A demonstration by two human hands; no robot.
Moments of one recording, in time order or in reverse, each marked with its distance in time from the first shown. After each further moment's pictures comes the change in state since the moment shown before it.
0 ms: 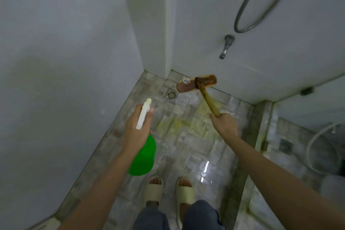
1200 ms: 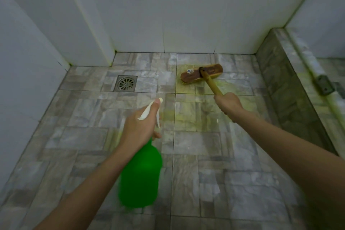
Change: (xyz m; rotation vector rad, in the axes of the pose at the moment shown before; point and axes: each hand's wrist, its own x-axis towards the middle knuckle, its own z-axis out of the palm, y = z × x) left_hand 0.091 -0.327 0.323 0.038 -0.379 -0.007; right_hand 0.291 0.240 0.267 0.324 0.195 0.150
